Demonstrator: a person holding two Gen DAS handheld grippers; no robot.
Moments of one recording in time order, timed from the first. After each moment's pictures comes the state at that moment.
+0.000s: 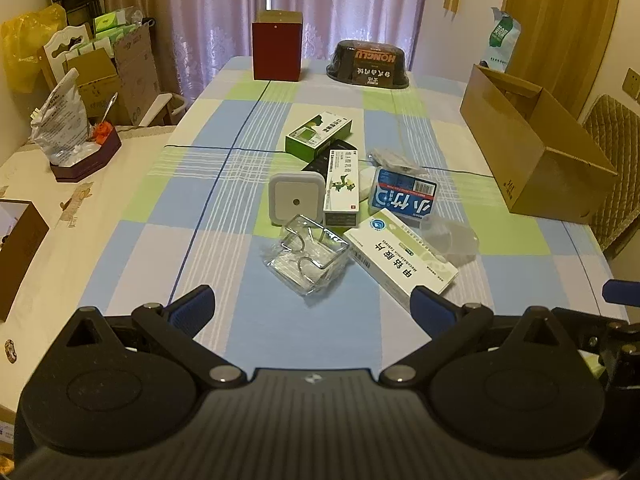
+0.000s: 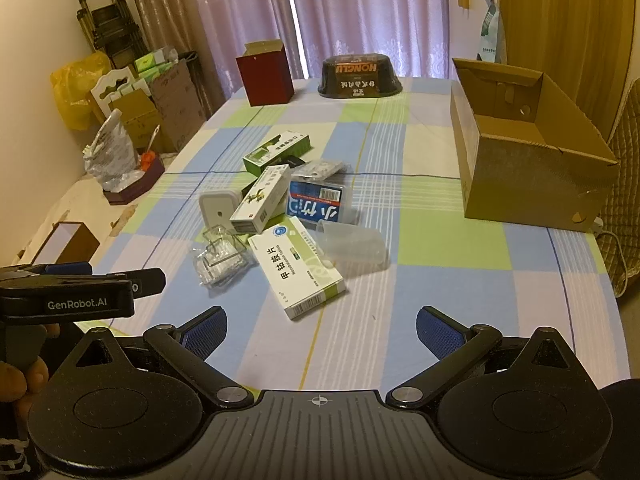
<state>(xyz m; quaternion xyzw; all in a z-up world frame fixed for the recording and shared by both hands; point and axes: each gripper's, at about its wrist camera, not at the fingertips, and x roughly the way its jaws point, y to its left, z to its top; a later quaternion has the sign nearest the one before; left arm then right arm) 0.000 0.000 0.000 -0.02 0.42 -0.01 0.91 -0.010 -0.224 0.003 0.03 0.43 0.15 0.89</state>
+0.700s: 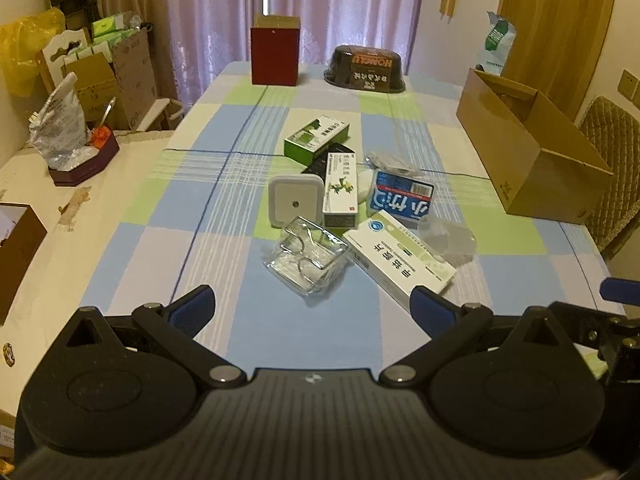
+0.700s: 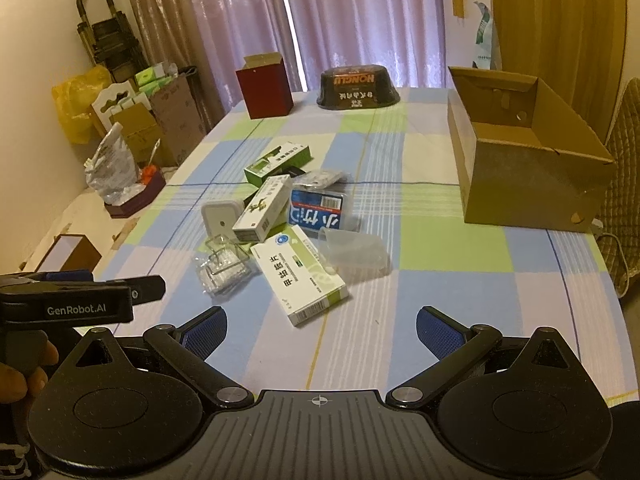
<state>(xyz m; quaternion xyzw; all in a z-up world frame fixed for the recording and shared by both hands) -0.005 0.002 -0.002 -0.02 0.40 -0.01 0.91 -0.017 -0.225 0.003 0.04 0.41 0.15 0.90</state>
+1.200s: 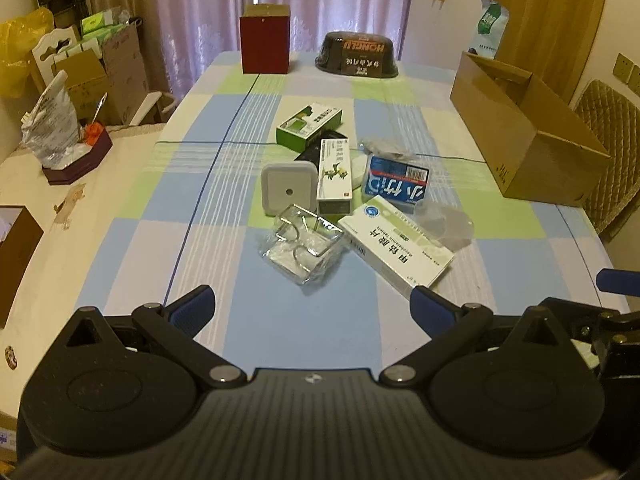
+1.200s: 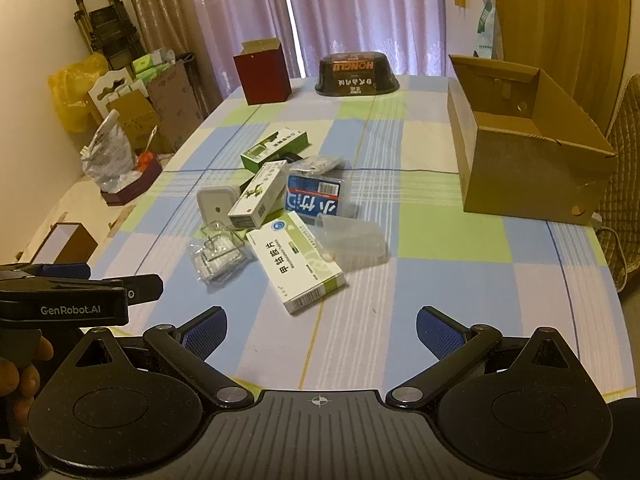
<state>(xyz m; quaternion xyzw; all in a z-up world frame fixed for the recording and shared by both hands) -0.003 0.001 -0.005 -0.01 0.43 -0.03 0.90 -0.016 -0.223 -0.003 0.03 0.42 0.14 0.90</state>
